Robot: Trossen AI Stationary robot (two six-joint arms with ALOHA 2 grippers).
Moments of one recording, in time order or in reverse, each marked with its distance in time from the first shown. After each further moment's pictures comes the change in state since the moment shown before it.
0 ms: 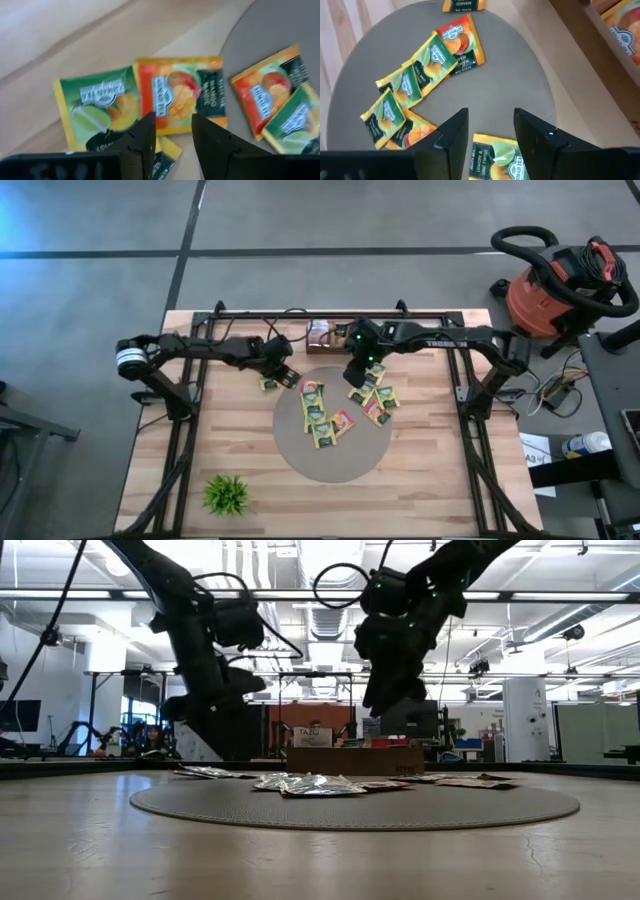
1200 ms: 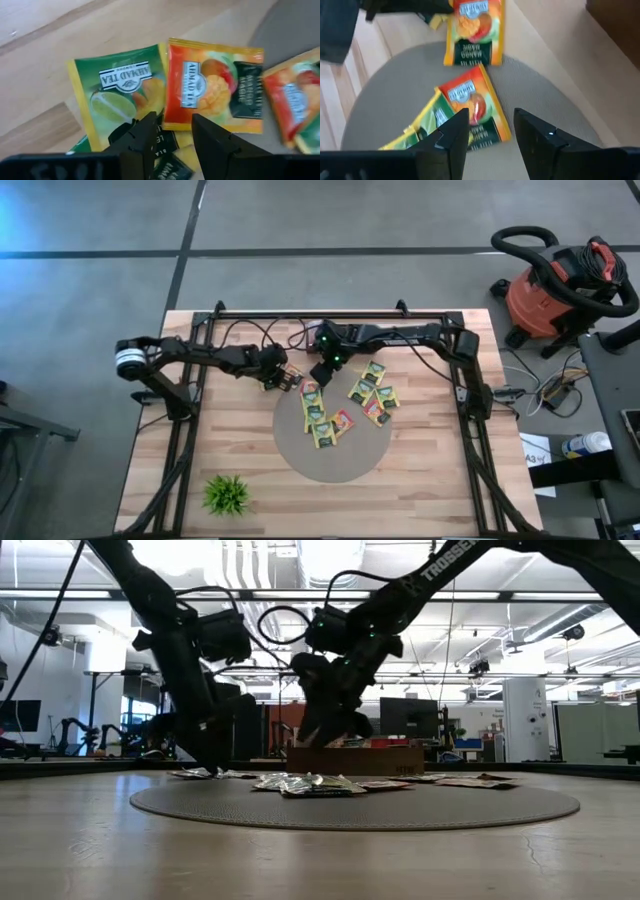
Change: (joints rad) left arm -0.015 -0.012 -0.142 0.175 -0.040 -0.075; right arm 0.017 0.395 0.320 0.087 -0.083 0.150
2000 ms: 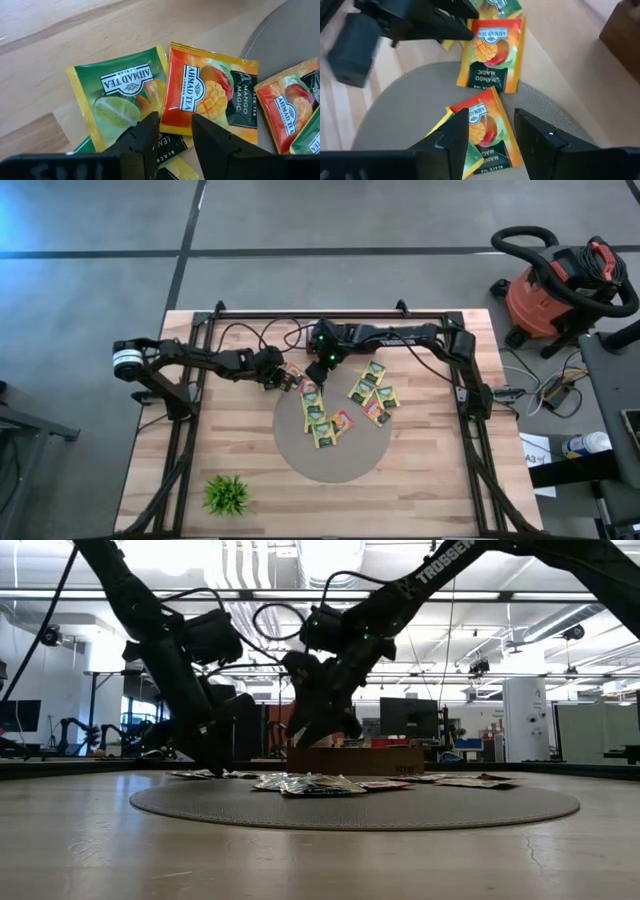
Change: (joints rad) left arm -0.003 -0.006 -0.102 0.185 -0.011 -0.023; right arm 0.002 0.033 0.029 0.055 -0.010 0.003
